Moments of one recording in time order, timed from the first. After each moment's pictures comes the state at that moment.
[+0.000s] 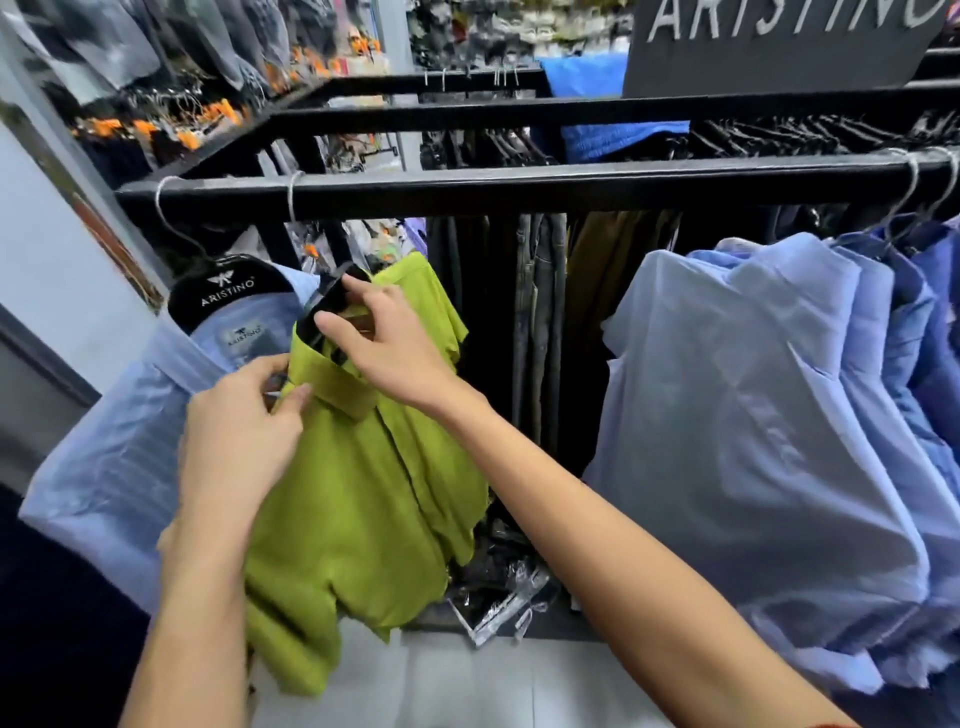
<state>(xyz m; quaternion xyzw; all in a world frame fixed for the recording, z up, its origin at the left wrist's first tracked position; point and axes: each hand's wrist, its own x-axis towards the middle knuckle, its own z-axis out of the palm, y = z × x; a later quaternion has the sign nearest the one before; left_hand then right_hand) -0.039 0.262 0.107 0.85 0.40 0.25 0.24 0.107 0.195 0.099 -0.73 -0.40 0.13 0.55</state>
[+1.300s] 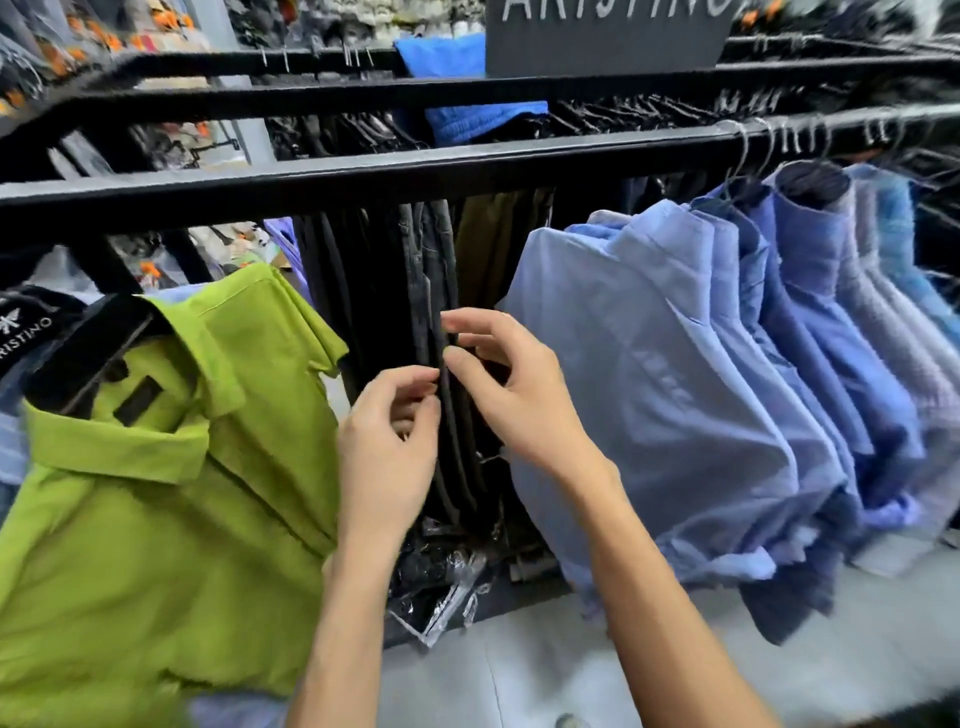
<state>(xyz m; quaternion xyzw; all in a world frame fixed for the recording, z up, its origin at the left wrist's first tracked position) 0.045 0.154 0.051 0.79 0.10 0.30 0.53 0.114 0.032 0.076 -0.76 -0.27 -0.06 0.59</state>
